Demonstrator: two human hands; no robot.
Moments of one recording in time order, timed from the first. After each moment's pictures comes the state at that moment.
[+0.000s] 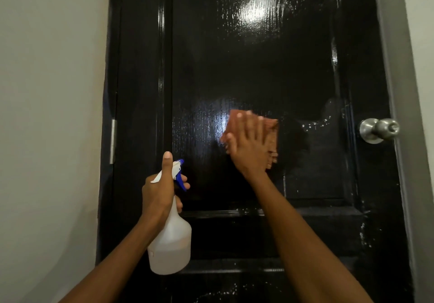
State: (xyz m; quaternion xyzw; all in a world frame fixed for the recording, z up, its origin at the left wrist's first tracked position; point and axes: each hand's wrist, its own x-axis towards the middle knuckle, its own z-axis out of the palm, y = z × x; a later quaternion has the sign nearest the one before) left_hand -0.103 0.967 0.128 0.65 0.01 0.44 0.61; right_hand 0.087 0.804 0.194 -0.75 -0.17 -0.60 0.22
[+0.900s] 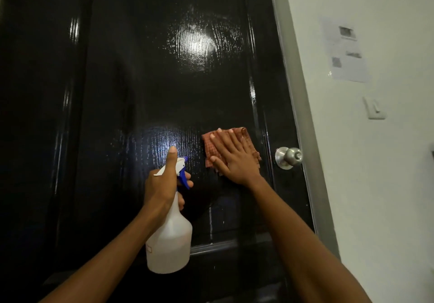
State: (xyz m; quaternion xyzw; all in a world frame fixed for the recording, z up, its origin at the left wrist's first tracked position) left_hand -0.034 0.809 0.205 0.68 -0.11 0.37 0.62; right_hand 0.135 0.604 0.242 -0.76 -0.25 -0.60 0.02
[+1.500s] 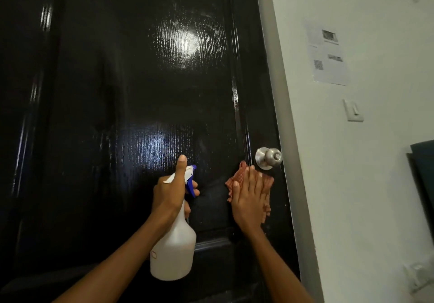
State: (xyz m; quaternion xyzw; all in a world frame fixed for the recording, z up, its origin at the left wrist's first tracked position) left_hand -0.014 0.750 0.188 0.70 -0.14 0.33 0.62; right_hand 0.138 0.563 0.124 -0.78 -0.03 -0.55 0.29
